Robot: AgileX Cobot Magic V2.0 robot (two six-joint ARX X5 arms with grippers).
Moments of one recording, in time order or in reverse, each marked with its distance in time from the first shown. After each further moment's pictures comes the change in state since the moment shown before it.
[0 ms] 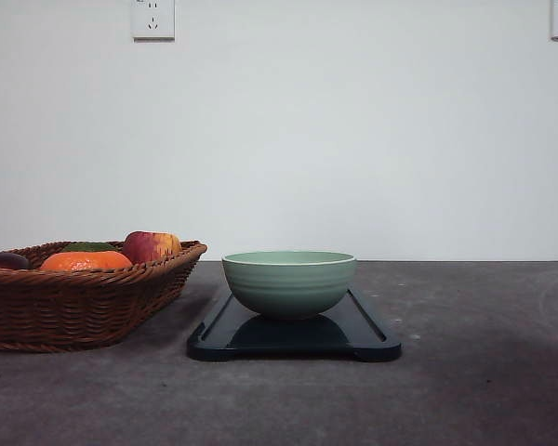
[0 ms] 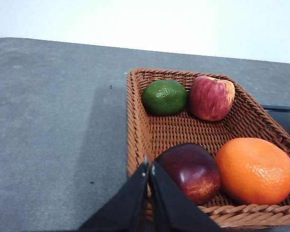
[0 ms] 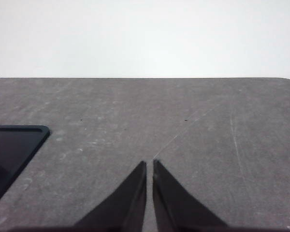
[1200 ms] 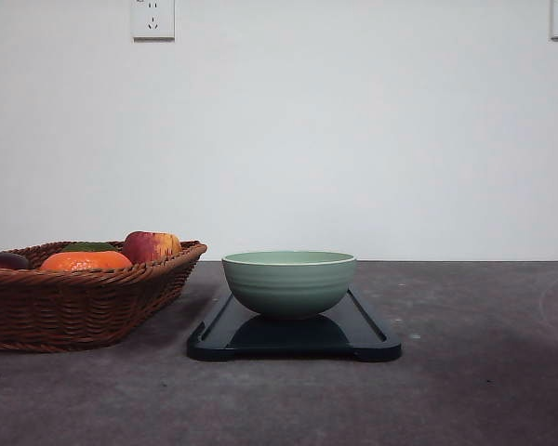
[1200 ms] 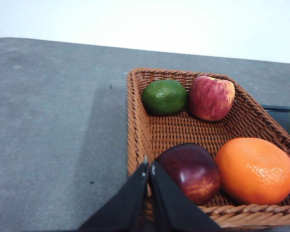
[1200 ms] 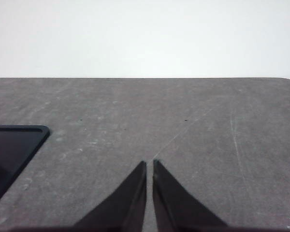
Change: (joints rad) left_arx 0.000 0.000 0.000 0.000 0.000 0.000; right_arx 0.000 0.000 0.000 0.000 0.000 0.000
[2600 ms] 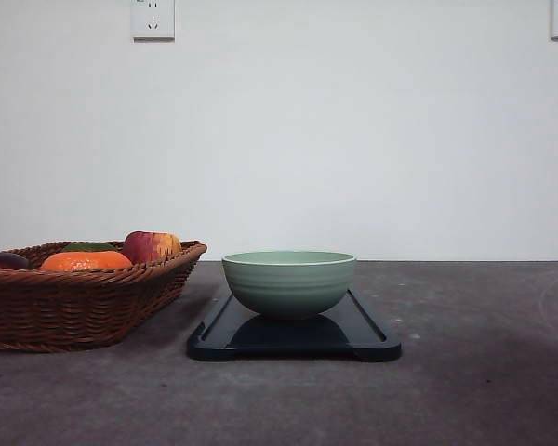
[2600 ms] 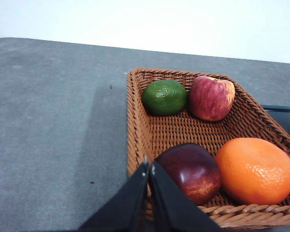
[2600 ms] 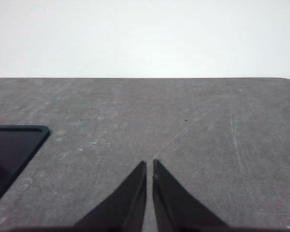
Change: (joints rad) left_arx 0.000 0.000 0.000 0.000 0.000 0.000; right_arx 0.000 0.000 0.000 0.000 0.000 0.000
